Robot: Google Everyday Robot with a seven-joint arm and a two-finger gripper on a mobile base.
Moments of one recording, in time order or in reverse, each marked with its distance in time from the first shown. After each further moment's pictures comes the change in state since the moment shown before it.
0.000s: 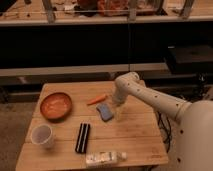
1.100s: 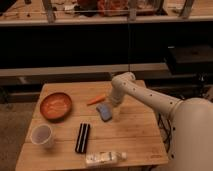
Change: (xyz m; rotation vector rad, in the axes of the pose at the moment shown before) arm -0.013 -0.002 0.014 -0.046 -0.018 -0.012
